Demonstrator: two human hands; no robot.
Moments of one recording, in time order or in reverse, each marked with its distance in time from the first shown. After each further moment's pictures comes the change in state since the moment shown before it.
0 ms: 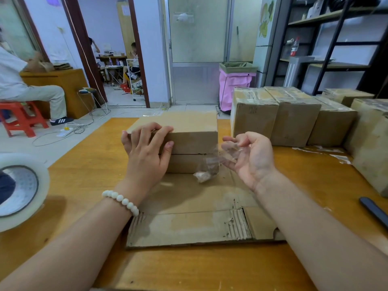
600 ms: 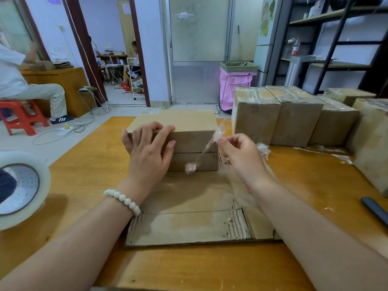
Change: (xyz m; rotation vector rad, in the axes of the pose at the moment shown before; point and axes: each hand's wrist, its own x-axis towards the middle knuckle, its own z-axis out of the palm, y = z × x) left_hand -0.001 0.000 -0.001 0.061 -0.037 -0.020; right_hand 0.007 0.018 -0.006 -0.709 -0.003 -0.307
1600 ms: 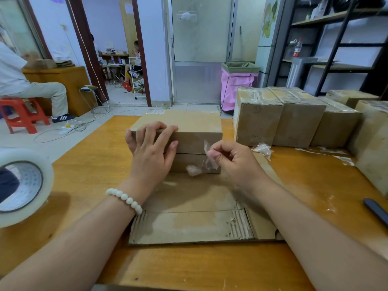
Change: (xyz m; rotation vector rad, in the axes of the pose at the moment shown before) left_hand -0.001 -0.001 -0.001 -0.039 0.000 0.023; right_hand -0.001 0.013 0.000 -0.169 -0.285 -0.398
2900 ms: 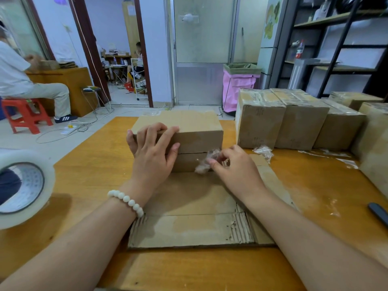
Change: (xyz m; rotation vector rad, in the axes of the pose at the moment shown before) left_hand 0.001 0.000 0.003 0.035 0.027 -0.002; right_hand 0.000 0.008 0.011 -0.474 0.095 0.190
